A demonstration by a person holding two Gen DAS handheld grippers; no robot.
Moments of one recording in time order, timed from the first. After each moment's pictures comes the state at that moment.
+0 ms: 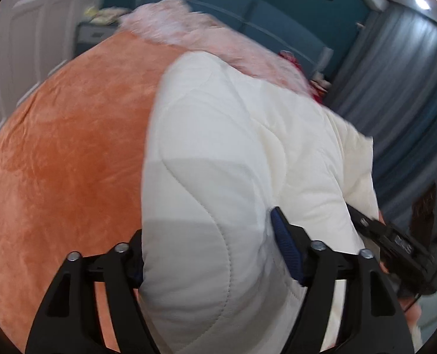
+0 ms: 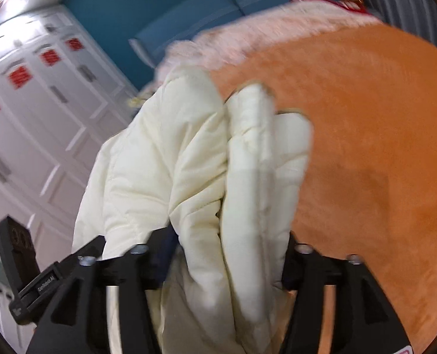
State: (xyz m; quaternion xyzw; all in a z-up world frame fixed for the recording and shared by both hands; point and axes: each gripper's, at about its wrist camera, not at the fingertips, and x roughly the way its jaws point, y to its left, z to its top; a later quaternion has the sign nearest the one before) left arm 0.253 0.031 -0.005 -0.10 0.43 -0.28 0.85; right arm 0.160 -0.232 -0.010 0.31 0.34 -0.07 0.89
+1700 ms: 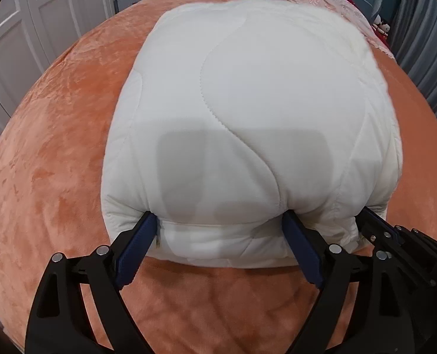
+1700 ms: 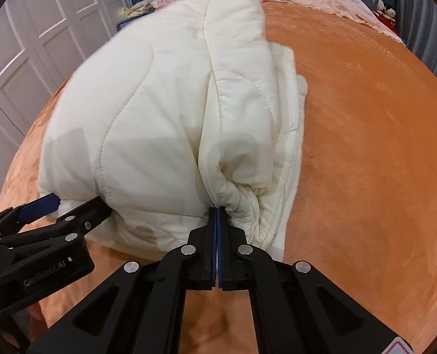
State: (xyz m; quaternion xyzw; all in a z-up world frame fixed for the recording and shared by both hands) left arm 0.186 0.017 -0.126 0.04 0.52 -0.16 0.84; right arm 0.132 -0.133 -0.124 0.11 0.48 -0.09 0.86
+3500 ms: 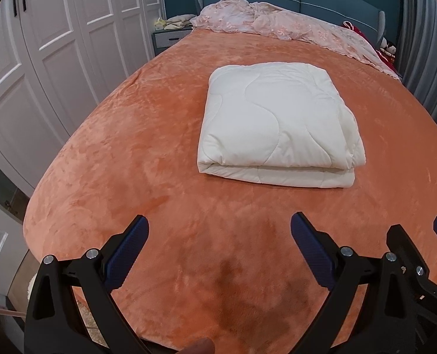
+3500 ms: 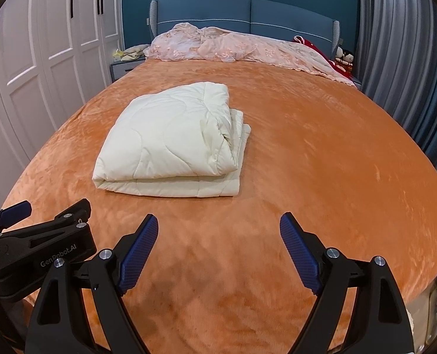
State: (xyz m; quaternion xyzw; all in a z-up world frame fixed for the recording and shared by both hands) left arm 0.042 0.084 -0.042 0.05 0.43 -0.09 0.90; right arm -0.036 -0.063 -0.030 0.04 0.37 -0.17 0.91
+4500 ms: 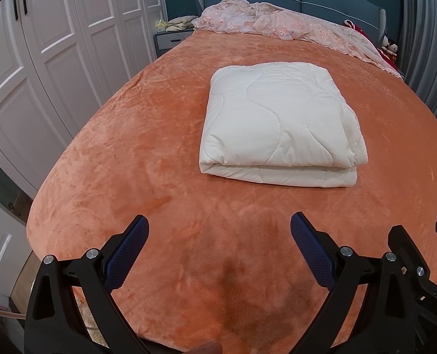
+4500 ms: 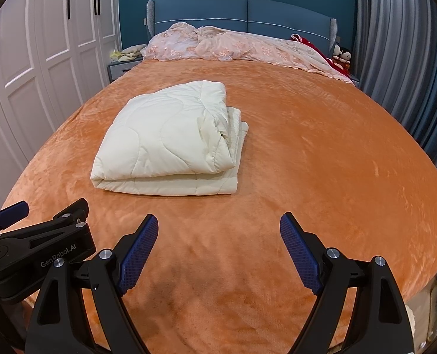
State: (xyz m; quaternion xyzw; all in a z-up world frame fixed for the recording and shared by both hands) left arm 0.040 0.085 -0.043 0.06 0.43 -0.08 0.90; right arm -0.037 -0.066 -0.030 0.05 0.37 -0.17 0.91
